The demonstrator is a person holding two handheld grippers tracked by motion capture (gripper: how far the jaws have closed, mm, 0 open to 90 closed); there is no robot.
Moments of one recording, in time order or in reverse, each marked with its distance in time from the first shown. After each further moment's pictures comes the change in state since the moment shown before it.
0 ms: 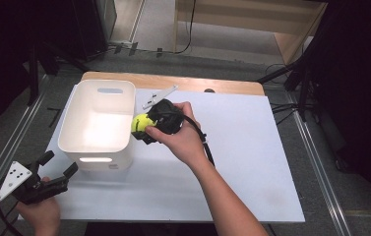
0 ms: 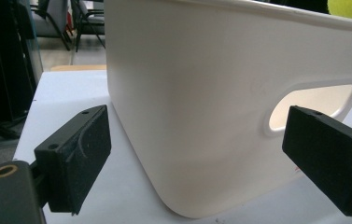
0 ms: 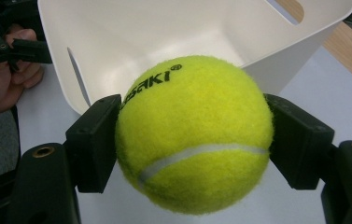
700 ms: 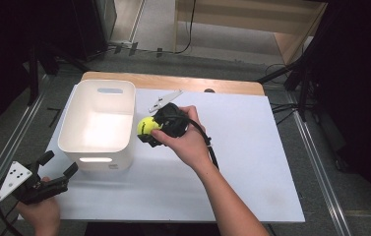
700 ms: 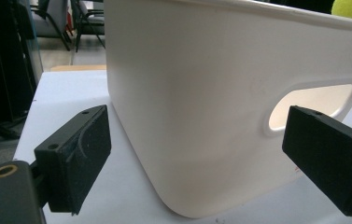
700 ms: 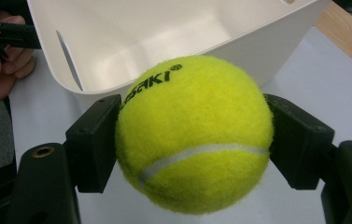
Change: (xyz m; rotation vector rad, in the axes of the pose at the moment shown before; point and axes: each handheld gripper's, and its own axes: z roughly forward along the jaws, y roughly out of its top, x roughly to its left) left arm 0.000 0.000 0.000 0.000 0.001 -0.001; right arm -0.004 -0.016 -0.002 0.016 -0.014 0.022
